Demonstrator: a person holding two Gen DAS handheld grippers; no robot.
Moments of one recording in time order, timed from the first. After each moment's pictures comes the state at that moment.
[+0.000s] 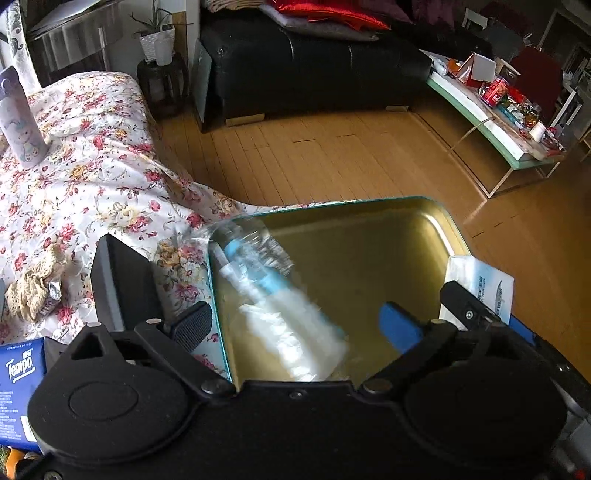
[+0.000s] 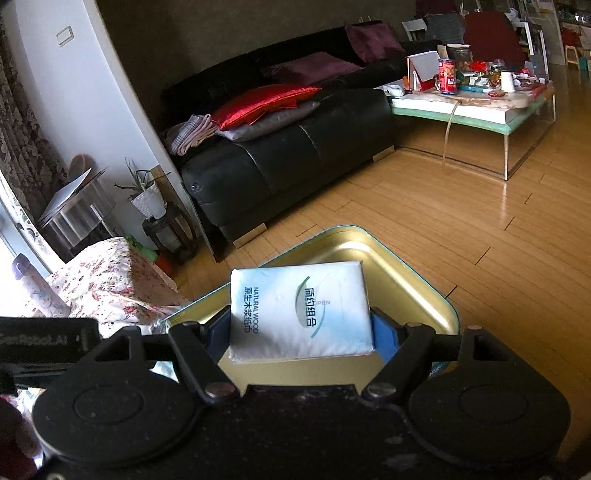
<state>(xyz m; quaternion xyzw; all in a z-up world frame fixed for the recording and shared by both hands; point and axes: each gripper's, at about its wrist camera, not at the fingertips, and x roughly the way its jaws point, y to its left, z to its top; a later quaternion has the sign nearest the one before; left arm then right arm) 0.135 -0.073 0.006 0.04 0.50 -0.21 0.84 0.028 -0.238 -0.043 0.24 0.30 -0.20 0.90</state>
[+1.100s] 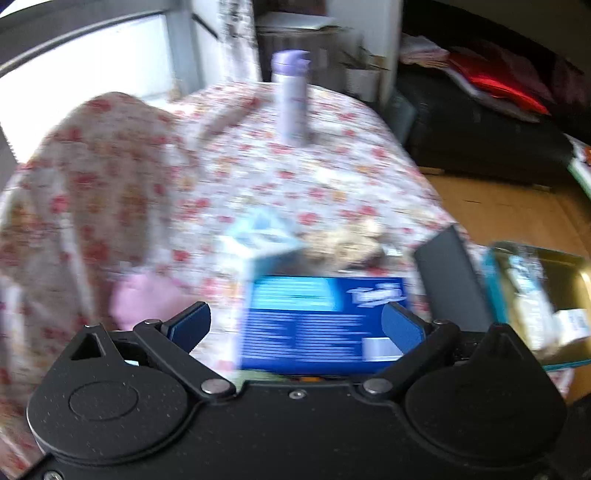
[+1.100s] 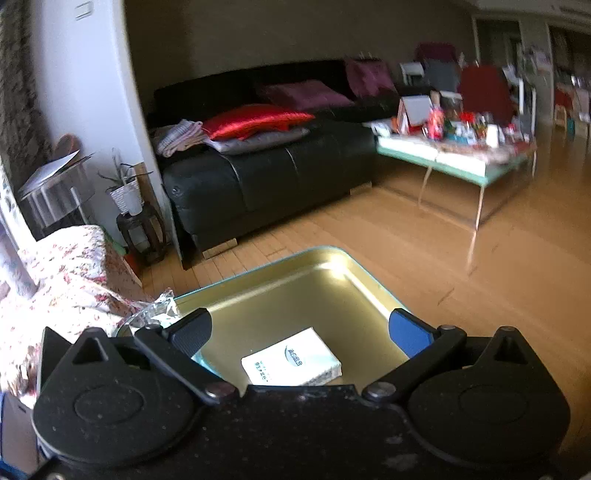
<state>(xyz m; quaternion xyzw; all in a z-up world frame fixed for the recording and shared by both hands) 0.081 0.174 0.040 0.00 0.43 0.03 0.90 0.020 -0.201 -0.032 0.14 0.28 -0.25 0.92</state>
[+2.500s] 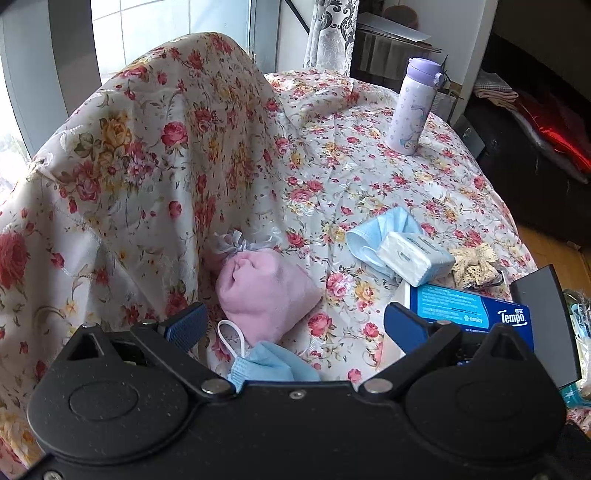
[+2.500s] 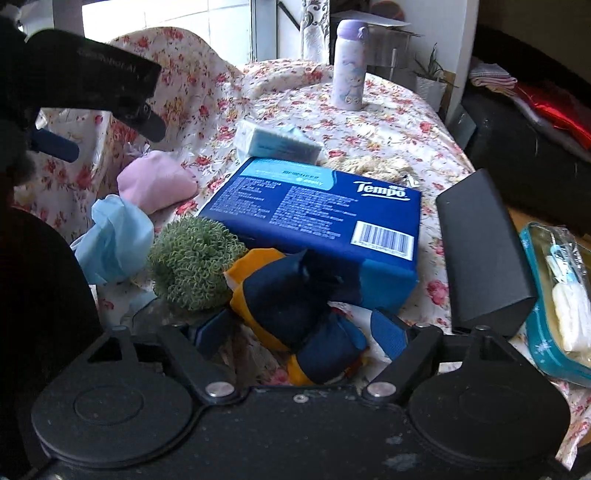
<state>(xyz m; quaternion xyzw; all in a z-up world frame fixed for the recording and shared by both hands) 0.080 0.306 0.005 -0.09 0.43 0.07 0.90 0.015 0.120 -0.055 -0.06 0.42 0.15 0.89</state>
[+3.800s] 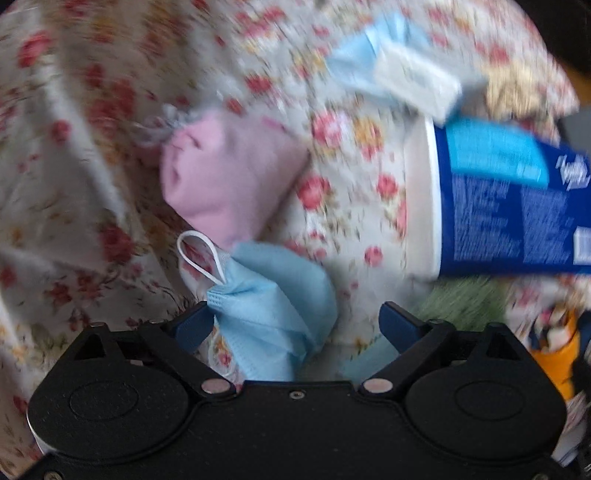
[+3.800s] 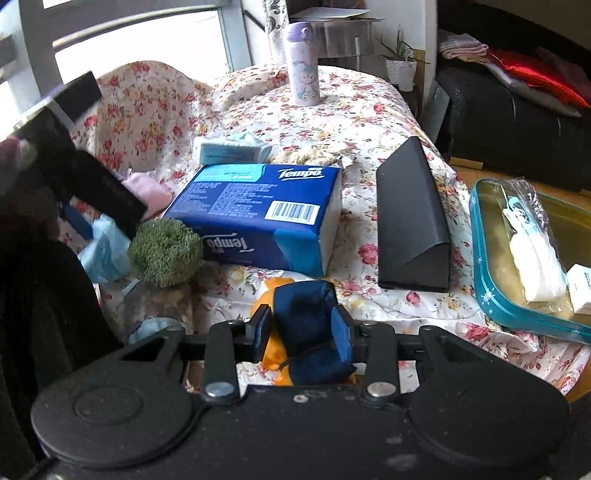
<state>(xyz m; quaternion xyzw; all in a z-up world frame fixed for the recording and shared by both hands) 0.132 0.272 -0.059 0.03 0.69 0.03 0.72 -0.007 0.038 -0.035 0.02 0.44 0.14 0.89</state>
